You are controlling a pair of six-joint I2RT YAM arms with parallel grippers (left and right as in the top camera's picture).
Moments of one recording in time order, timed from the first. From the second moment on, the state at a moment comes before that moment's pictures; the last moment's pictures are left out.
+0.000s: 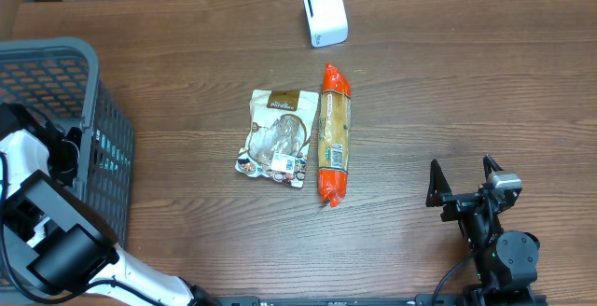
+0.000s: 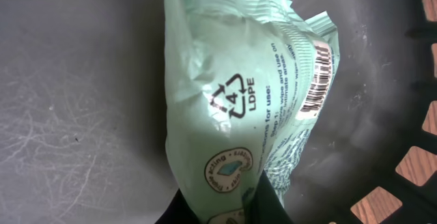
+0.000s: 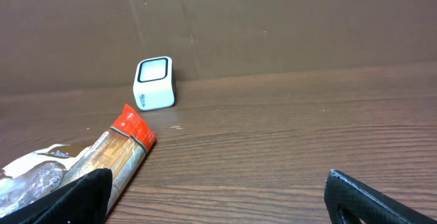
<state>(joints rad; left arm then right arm) 0.76 1.96 1.40 -0.84 0.22 -0.30 0.11 0.06 0.02 -0.04 -0.03 0.14</state>
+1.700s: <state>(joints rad) 0.08 1.70 1.45 -1.07 0.39 0.01 0.11 0.06 0.02 -0.04 -0.03 0.14</state>
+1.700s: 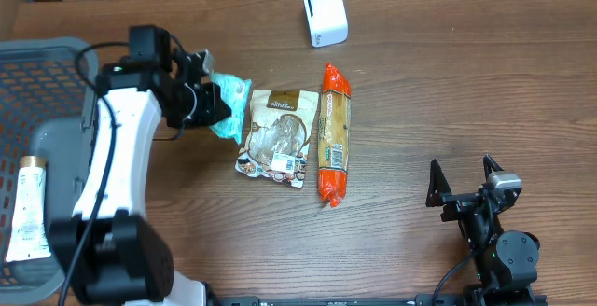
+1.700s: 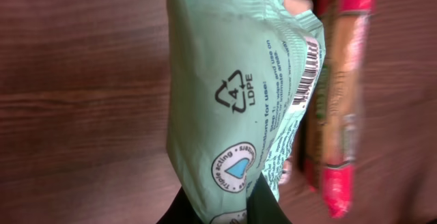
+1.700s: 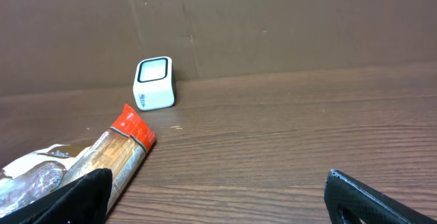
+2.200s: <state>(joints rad) 0.08 1.95 1.39 -0.96 0.30 0.01 0.11 0.06 0.02 -0.03 -0.03 0.14</state>
